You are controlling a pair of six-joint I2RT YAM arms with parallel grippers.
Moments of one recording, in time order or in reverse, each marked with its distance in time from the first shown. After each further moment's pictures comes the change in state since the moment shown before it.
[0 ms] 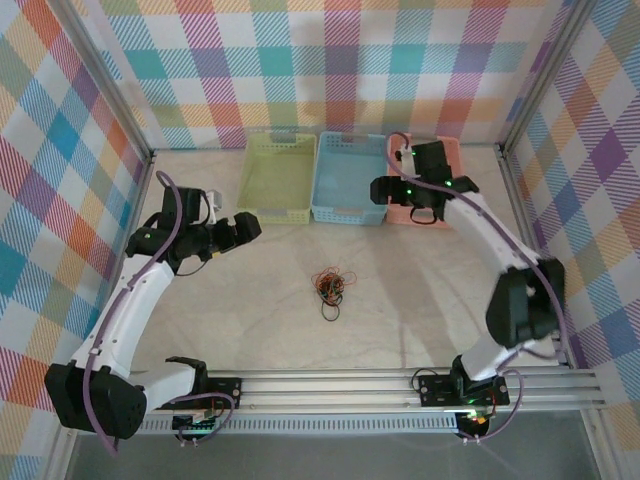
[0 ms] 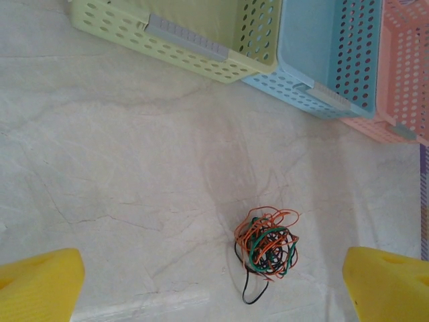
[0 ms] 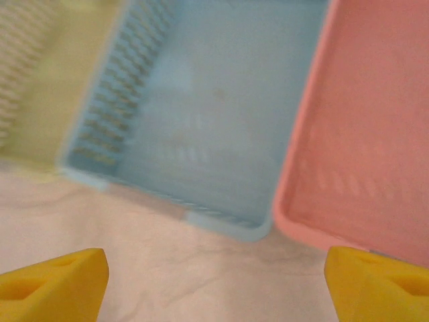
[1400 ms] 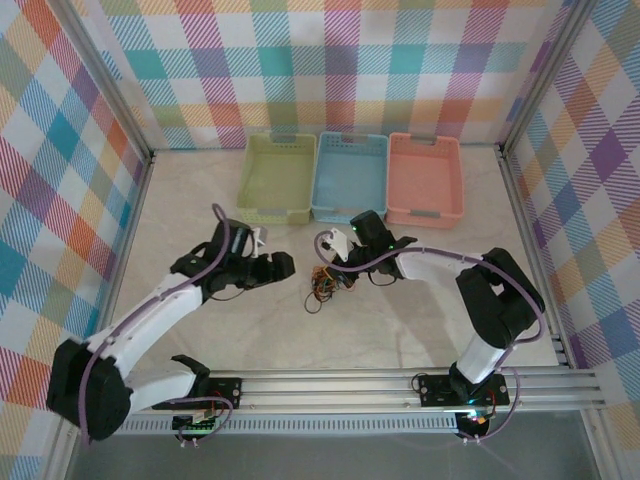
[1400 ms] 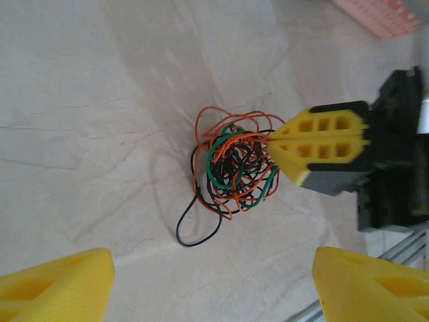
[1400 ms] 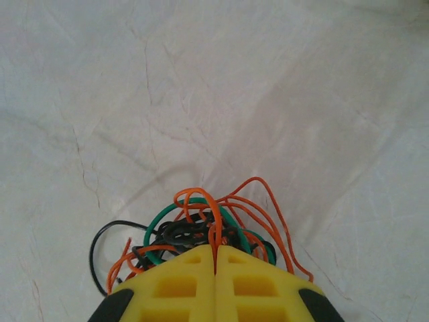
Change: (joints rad) left arm -0.314 0.029 -0.307 0.311 0.018 -0.163; right arm 0.343 0.097 -0.439 0.431 -0.293 -0.408
